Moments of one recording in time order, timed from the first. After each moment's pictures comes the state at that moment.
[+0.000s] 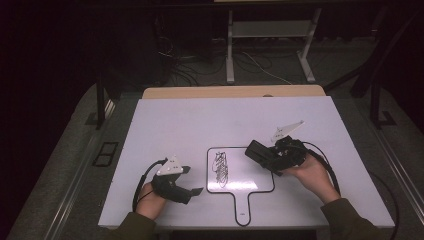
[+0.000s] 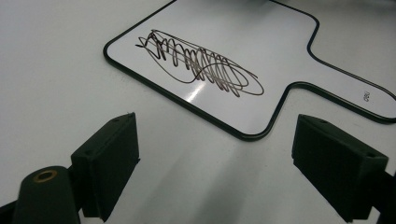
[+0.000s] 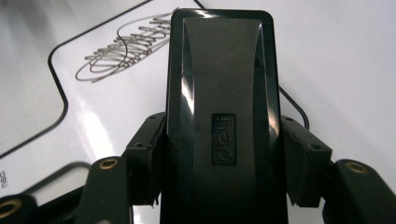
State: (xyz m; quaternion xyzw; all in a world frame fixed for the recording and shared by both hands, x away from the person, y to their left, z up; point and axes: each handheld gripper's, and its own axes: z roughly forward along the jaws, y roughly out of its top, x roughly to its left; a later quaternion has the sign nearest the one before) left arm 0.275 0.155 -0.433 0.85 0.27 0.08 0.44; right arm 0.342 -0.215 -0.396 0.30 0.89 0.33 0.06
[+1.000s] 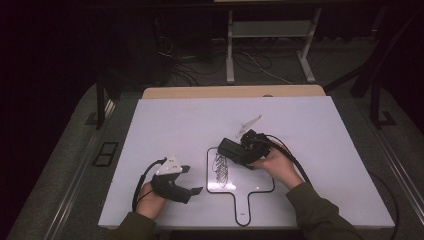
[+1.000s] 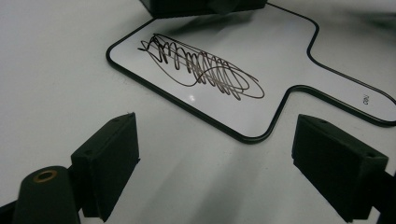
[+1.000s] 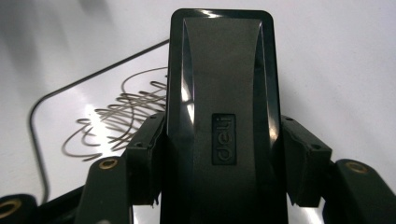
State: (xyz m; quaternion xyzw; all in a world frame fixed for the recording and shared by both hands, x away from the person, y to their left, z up) left arm 0.274 0.156 -0.432 0.85 0.27 0.08 0.45; right arm 0.377 -0.130 -0.410 0.25 0.92 0.30 0.06
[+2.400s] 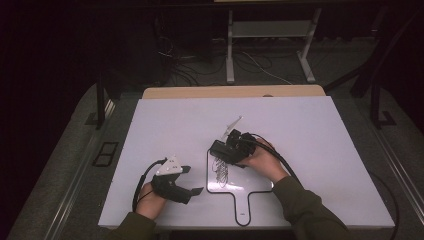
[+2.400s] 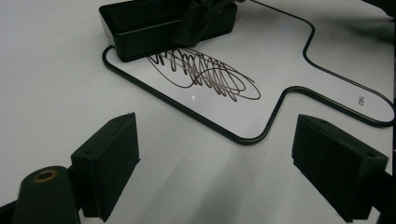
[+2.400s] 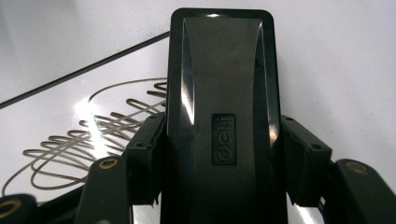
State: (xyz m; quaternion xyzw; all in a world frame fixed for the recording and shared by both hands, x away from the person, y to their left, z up) left arm 0.274 0.156 -0.432 0.85 0.27 0.08 0.45; right arm 0.396 -0.096 -0.428 0.24 0.94 0.25 0.06
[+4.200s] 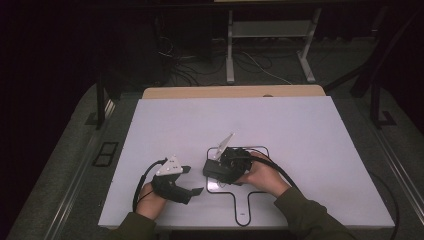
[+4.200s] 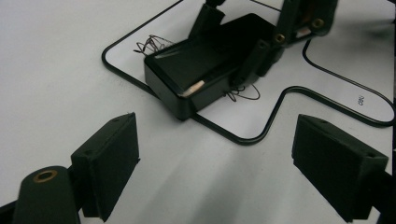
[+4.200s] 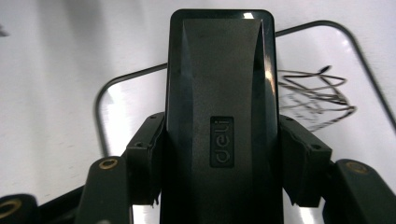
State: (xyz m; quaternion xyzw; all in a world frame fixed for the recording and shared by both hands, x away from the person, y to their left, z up) left arm 0.274 0.155 -0.432 0.85 0.26 0.08 0.45; right arm 0.344 -0.077 -0.424 0.15 0.96 0.24 0.04
